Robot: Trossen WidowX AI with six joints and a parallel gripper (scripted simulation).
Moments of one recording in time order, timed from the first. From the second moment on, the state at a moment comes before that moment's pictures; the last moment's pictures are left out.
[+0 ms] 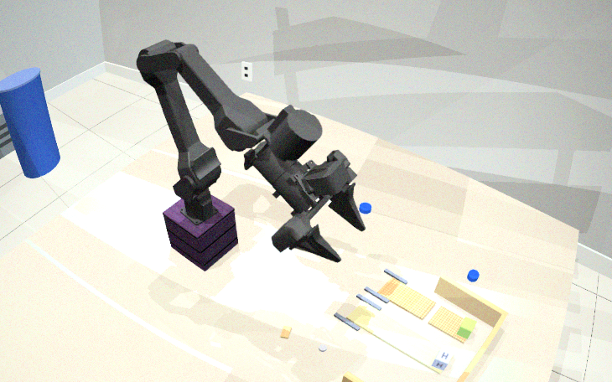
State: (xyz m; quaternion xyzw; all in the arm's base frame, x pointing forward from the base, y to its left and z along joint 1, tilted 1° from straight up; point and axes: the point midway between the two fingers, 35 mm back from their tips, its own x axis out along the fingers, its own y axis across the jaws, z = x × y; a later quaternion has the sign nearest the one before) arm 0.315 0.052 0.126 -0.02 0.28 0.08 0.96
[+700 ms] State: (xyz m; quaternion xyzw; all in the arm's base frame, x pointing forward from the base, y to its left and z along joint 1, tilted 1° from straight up) arm 0.376 0.075 0.066 0.01 0.57 0.04 0.82
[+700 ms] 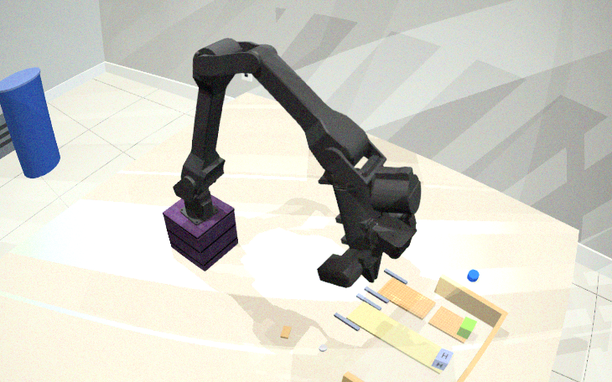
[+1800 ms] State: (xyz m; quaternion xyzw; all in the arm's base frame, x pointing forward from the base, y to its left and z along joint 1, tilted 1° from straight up) arm 0.395 0.084 -0.008 0.02 0.69 0.00 0.72
